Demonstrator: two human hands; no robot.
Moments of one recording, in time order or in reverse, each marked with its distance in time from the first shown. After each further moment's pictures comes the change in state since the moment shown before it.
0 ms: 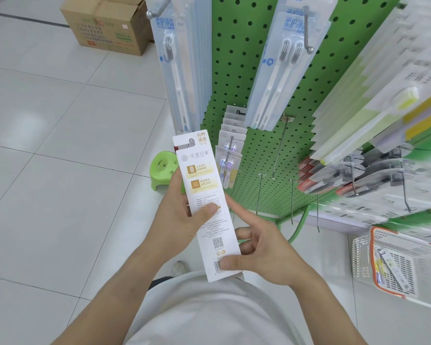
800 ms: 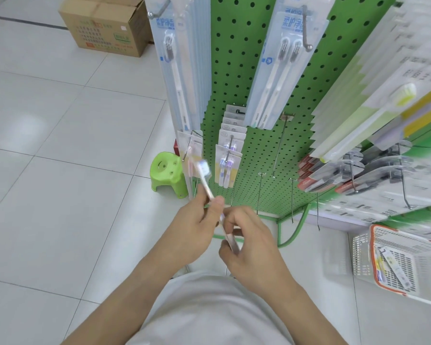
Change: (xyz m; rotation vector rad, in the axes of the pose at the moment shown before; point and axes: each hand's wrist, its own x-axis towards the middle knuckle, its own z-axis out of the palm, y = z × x) left_hand -0.005 -0.006 0.014 0.286 -0.123 -0.062; right_hand 0.007 0.013 0.036 -0.568 0.452 -0.296
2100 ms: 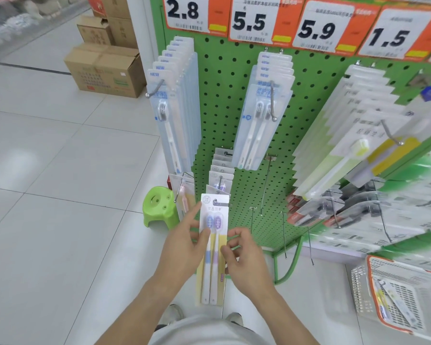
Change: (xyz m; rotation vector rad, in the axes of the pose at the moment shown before) left_hand 0.045 -0.018 0.005 0.131 0.298 0.128; right_hand 0.043 0.050 0.008 0.164 0.124 0.319
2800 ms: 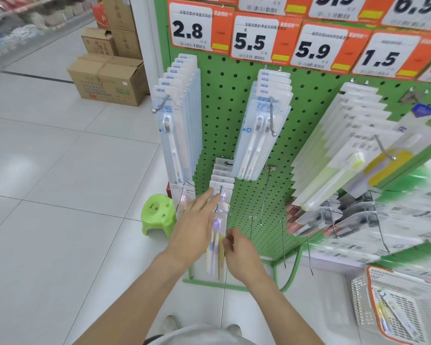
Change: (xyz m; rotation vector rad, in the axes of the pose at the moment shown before) left_hand 0.060 -0.007 0.012 0.453 -0.067 0.377; right_hand 0.040 -0.012 0.003 -0.314 -0.079 0.080
